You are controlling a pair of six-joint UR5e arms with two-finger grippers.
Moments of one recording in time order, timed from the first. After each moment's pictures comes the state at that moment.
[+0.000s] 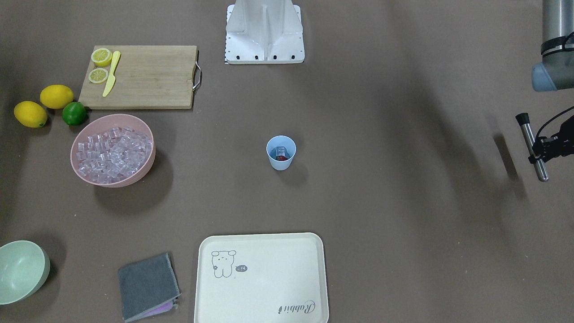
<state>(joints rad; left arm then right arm) -1.25 -1.59 -1.30 -2.32 -2.30 -0.55 1.67 -1.56 1.74 -1.71 2.34 -0.10</state>
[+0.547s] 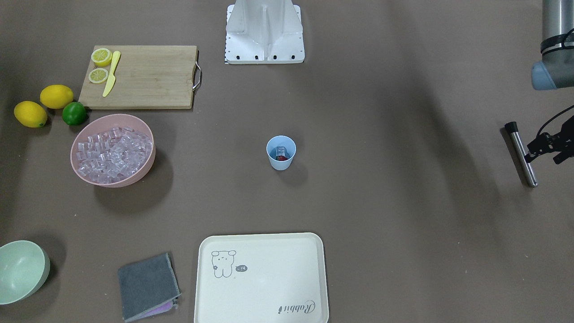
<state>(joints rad) -1.26 -1.60 -1.33 -2.35 -2.28 -0.54 1.67 -1.56 1.75 -1.71 2.34 -0.10</state>
